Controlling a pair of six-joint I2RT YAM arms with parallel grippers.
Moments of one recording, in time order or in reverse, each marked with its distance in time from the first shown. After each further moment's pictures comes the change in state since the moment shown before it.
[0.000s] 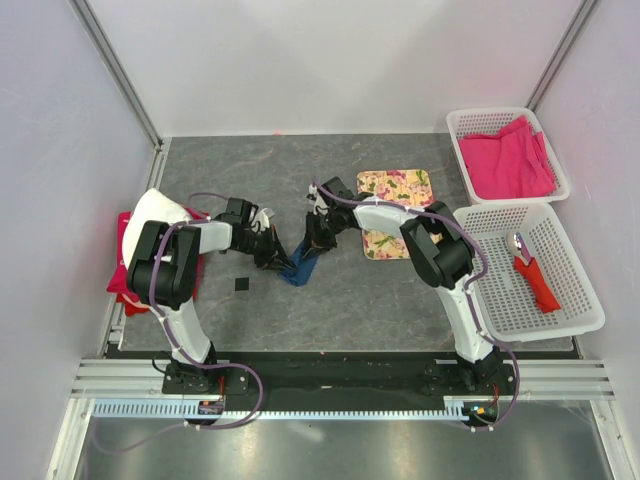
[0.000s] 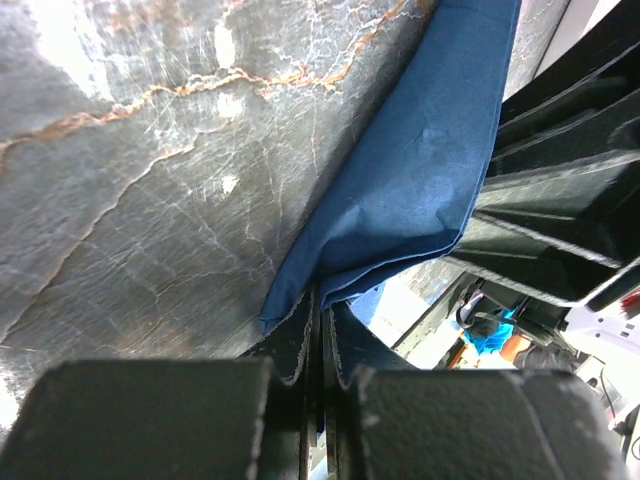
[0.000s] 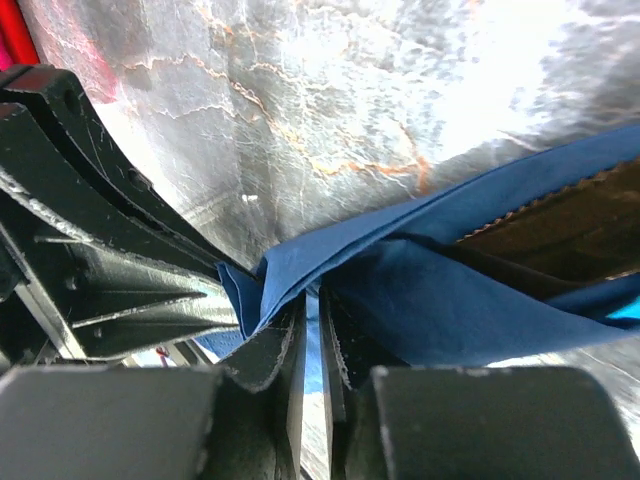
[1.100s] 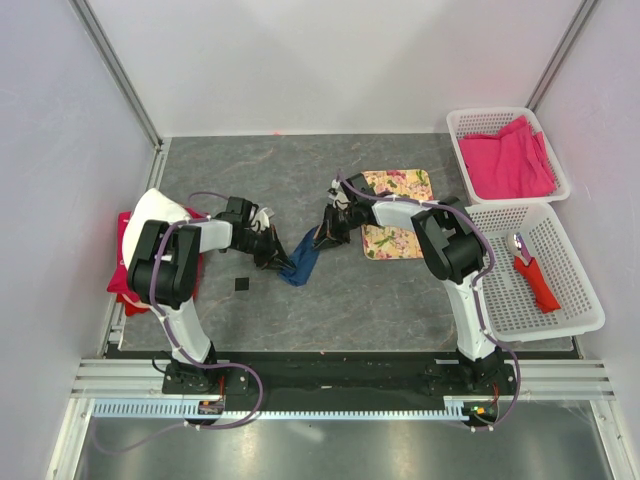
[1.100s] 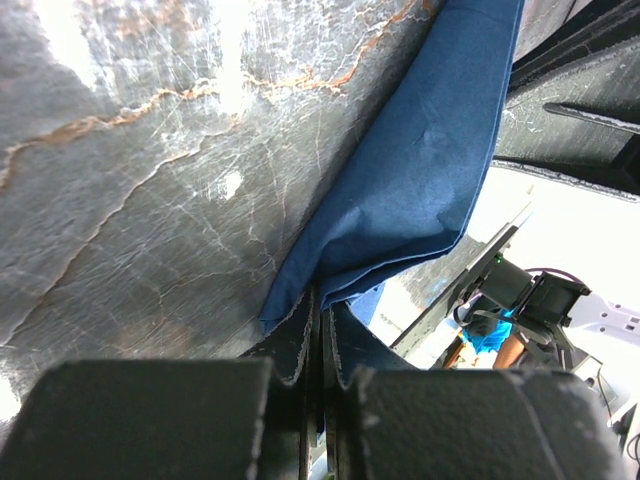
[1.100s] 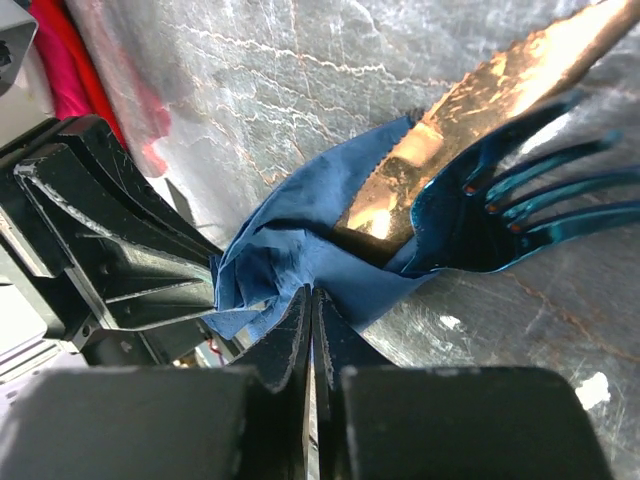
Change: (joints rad) left arm 0.000 0.007 0.015 -0.022 0.000 0.002; right arm -0.112 -0.016 -0.102 0.132 -0.119 0.101
